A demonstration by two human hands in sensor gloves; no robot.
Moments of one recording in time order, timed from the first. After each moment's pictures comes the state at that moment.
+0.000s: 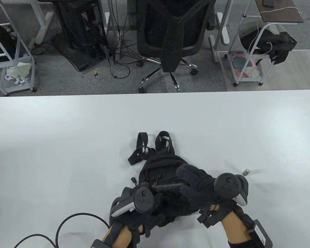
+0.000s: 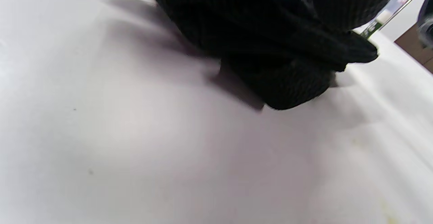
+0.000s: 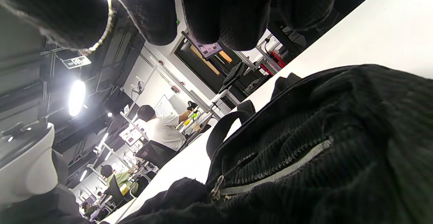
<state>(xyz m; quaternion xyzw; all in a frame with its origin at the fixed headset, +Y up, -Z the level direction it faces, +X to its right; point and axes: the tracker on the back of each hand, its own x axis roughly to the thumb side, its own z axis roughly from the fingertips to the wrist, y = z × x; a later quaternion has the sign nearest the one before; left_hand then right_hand) -0.093 -0.755 -0.178 -0.31 -0.21 0.15 0.91 0.163 -0.701 -0.217 0.21 0.00 0.89 0.41</state>
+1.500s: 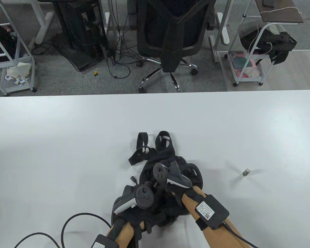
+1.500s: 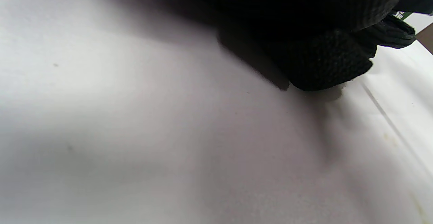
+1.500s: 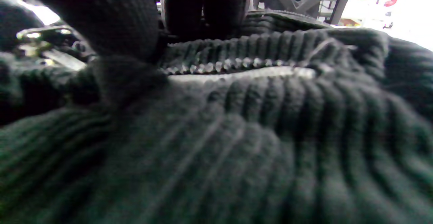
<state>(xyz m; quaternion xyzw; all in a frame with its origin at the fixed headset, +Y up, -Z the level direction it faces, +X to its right) -0.094 -0.777 -0.188 -0.34 -0.20 0.18 0.90 0.040 -0.747 -0.271 0.16 0.07 0.98 -0.03</state>
